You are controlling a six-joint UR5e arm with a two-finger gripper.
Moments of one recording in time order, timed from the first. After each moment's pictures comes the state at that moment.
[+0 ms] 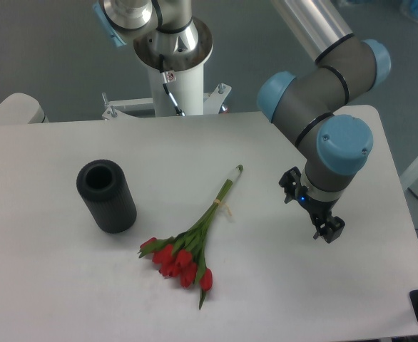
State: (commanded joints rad) arm 2.61 -2.09 -1.35 -1.27 1.58 1.61
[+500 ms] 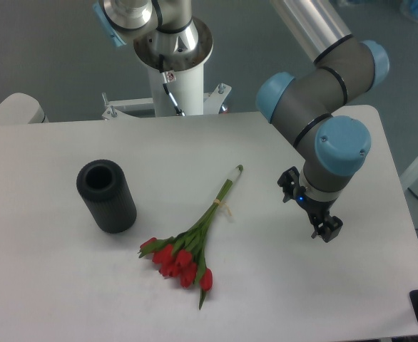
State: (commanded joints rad) arm 2.61 -2.09 -1.38 -1.27 1.58 1.60
